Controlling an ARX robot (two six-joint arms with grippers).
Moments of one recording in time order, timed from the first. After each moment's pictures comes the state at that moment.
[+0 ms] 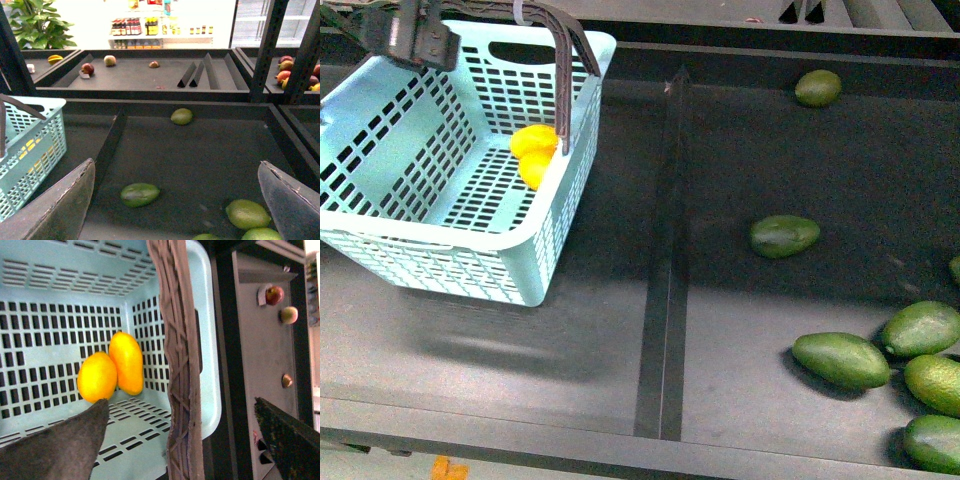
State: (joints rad) left arm -0.29 2.09 1.55 -0.24 -0.51 -1.57; right arm 0.00 0.00 0.02 0.00 0.00 0.00
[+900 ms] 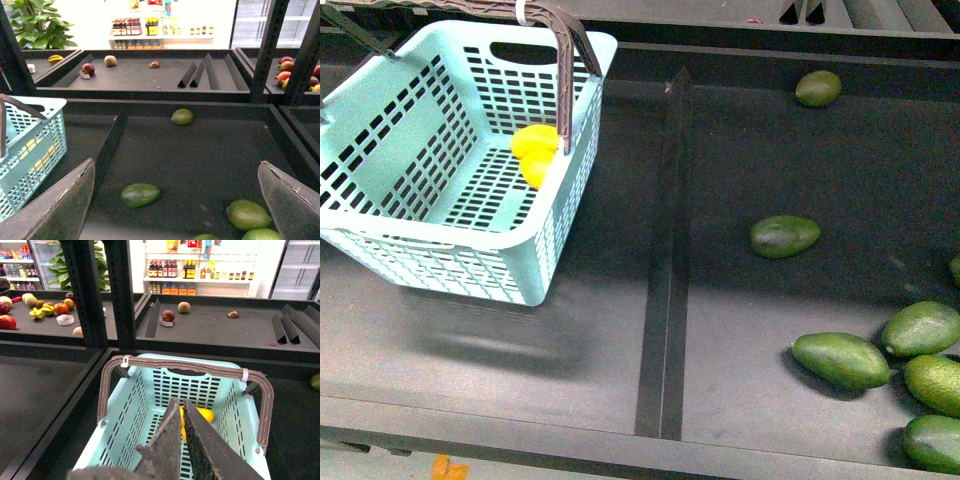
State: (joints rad) left arm -0.13 1.15 0.24 0.91 -0.13 -0.02; right arm 0.00 0.00 0.02 0.00 0.00 0.00
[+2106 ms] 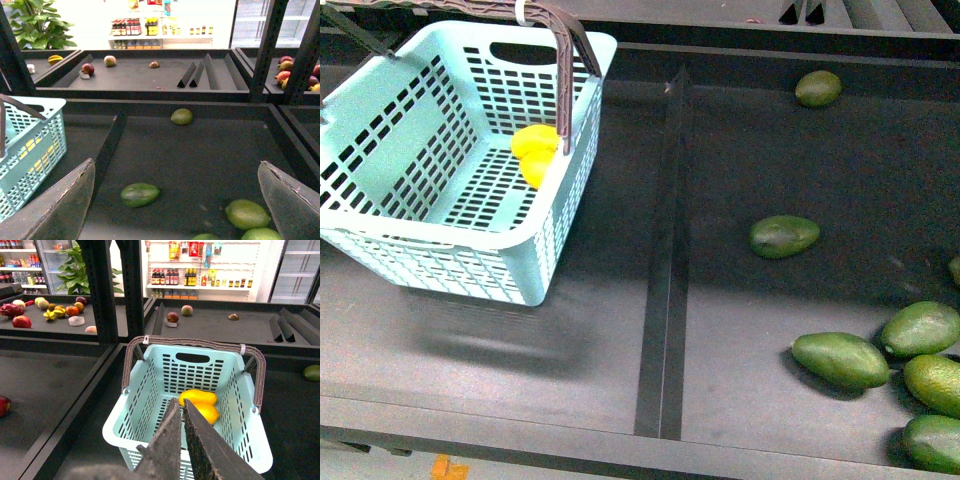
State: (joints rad) left arm 0.00 0.27 0.02 0.27 0.00 -0.01; right arm 0.00 0.00 0.02 0.00 0.00 0.00
